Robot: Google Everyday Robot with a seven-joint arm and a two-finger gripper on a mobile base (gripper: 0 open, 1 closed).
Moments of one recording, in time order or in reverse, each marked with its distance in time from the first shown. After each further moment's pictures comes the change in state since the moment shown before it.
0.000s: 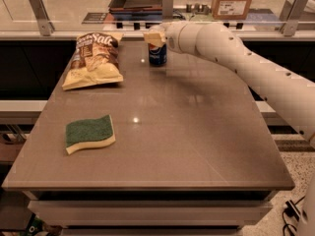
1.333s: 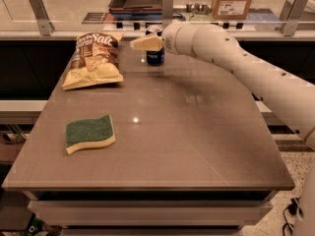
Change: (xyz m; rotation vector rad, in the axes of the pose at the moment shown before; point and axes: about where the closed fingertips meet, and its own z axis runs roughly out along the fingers) arm 0.001 0.008 0.006 -0.014 0.002 0.001
